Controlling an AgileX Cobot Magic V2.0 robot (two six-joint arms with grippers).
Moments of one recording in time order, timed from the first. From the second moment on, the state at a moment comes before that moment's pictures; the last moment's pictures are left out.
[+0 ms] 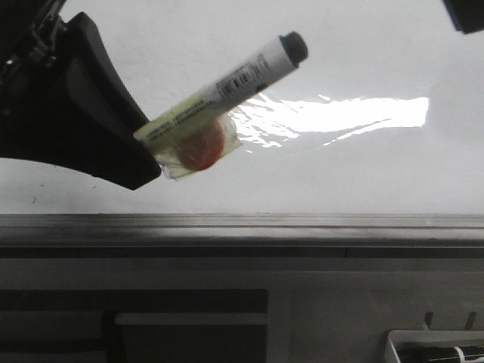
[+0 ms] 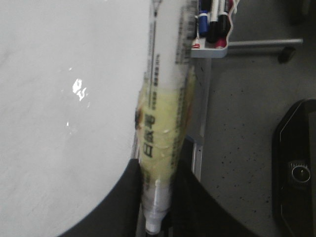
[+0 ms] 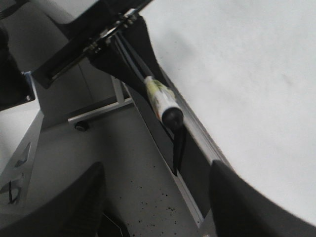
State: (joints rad) left arm -0.84 1.17 -0.79 -0.28 0.55 0.95; right arm 0.54 0.78 -0.69 0.76 0.69 -0.95
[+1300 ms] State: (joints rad) left arm -0.85 1.17 -0.79 -0.27 0.58 1.01; right arm 0.82 1.19 -0.76 0.85 0.35 -1.04
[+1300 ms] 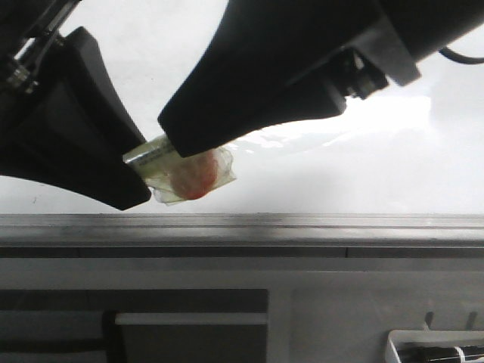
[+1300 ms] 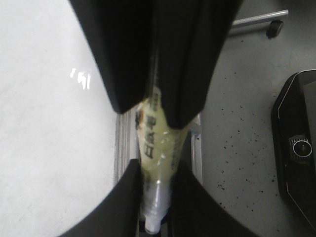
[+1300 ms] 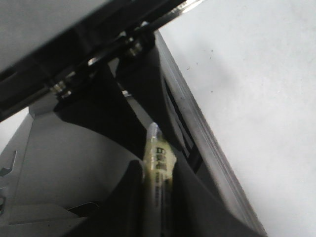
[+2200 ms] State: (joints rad) left arm -0.50 0.62 -0.60 -0.33 0.46 0.54; right arm 0.82 1.08 -0.79 0.43 0.43 -0.48
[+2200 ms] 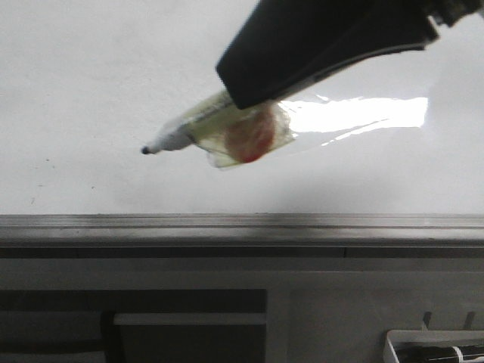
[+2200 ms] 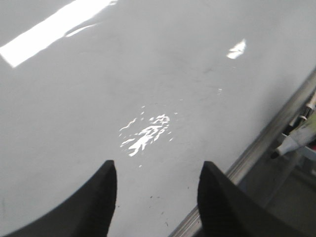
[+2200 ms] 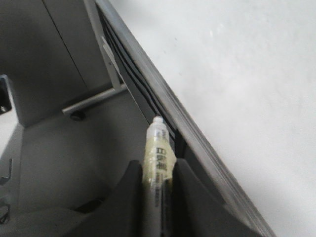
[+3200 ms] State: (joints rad) left arm -0.42 0.41 -0.41 -0.53 0.37 0.48; right arm 0.75 1.23 -1.00 -0.13 0.48 0.17
